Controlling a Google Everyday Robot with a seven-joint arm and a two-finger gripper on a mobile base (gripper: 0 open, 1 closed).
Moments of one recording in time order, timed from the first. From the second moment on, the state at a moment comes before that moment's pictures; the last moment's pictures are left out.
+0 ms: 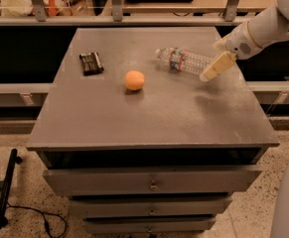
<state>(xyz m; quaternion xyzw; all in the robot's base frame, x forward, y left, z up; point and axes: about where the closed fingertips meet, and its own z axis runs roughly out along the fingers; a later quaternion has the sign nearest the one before) 0.695 -0.230 0.868 -0.50 0.79 0.13 0.33</state>
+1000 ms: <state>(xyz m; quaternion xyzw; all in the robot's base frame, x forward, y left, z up) 0.665 -0.218 0.864 -0.51 0.81 0.12 0.29</state>
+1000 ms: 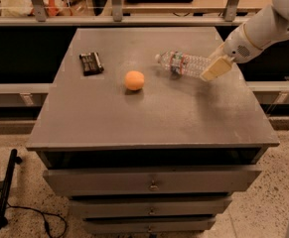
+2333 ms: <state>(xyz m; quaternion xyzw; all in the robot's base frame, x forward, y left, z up) 0.636 -0.197 0.961 -0.56 0.74 0.10 0.36</state>
